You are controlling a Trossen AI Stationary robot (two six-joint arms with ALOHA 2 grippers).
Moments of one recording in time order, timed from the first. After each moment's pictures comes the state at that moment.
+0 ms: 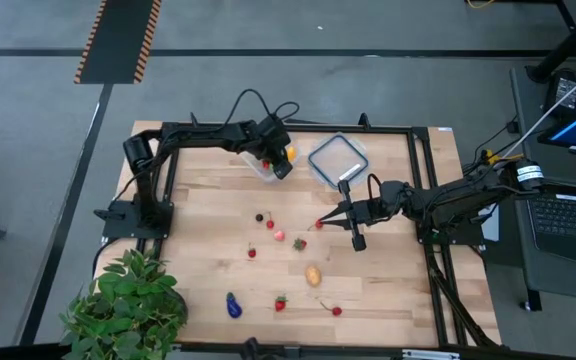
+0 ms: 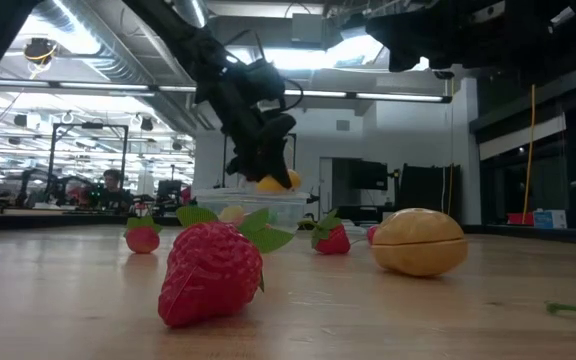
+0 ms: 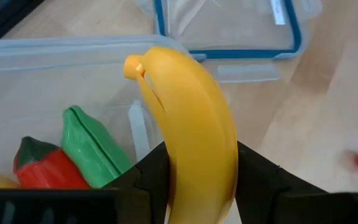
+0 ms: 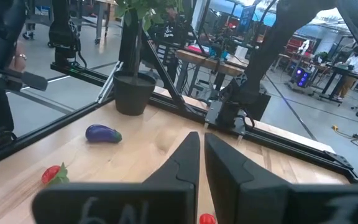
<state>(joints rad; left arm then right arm) 0.51 1.86 1.27 -0.36 0.17 -0.20 0.07 1.25 0.43 0.81 -0.18 -0.27</state>
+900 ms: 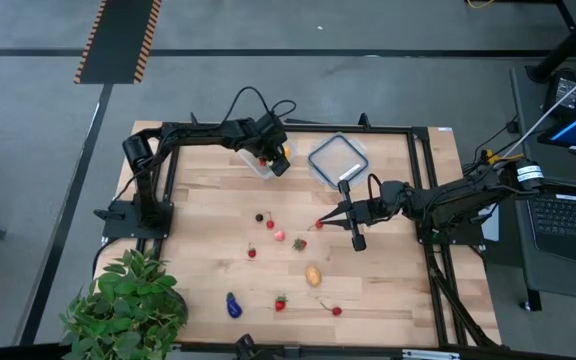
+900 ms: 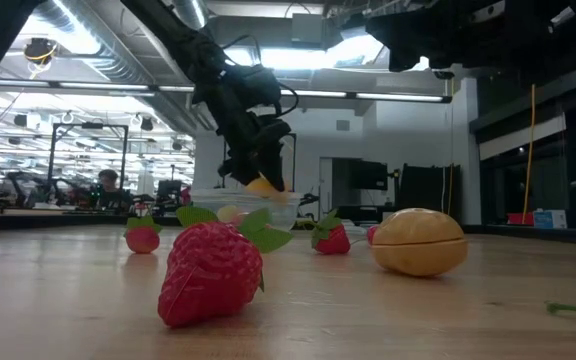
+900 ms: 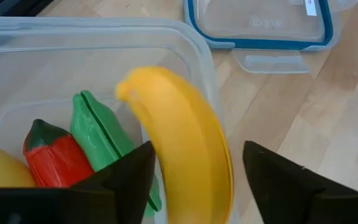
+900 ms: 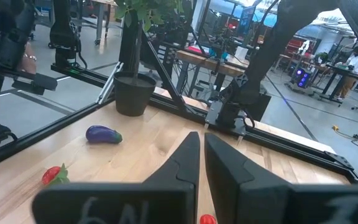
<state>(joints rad) 0.54 1.86 1.27 -0.40 0.15 -0.20 0.07 1.25 0.43 0.81 -0.18 -0.27</state>
